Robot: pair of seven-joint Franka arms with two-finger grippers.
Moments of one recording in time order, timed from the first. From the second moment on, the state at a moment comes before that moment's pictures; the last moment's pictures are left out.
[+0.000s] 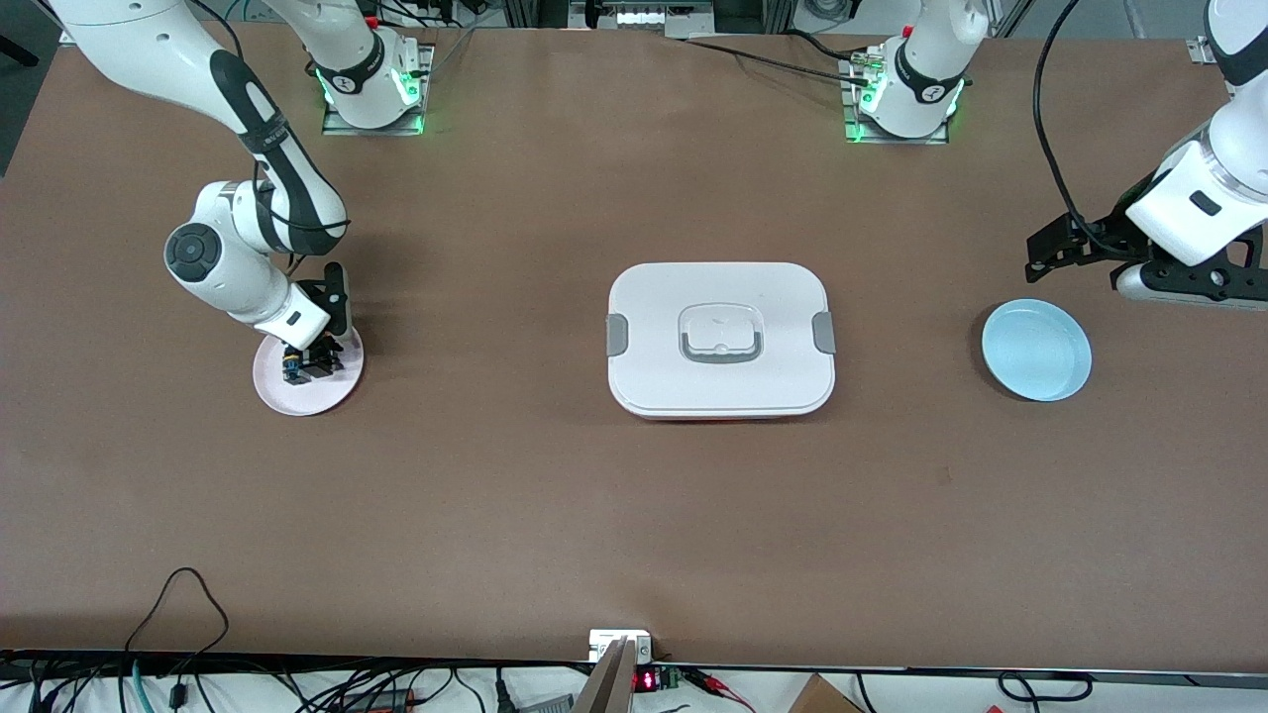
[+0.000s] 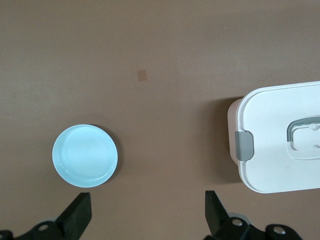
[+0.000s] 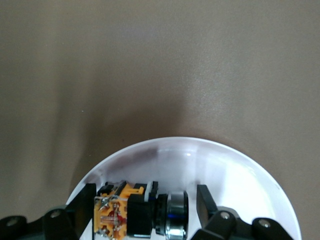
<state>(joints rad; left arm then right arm) -0.09 0.02 0.03 -1.65 -0.03 1.68 0.01 -0.04 0.38 0.05 -2.31 -0.02 2.70 -1.77</state>
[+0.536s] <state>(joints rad) -0.09 0.02 0.03 -1.65 -0.03 1.68 0.01 -0.05 0.38 0.05 -2.32 -0.02 2.70 -1.77</state>
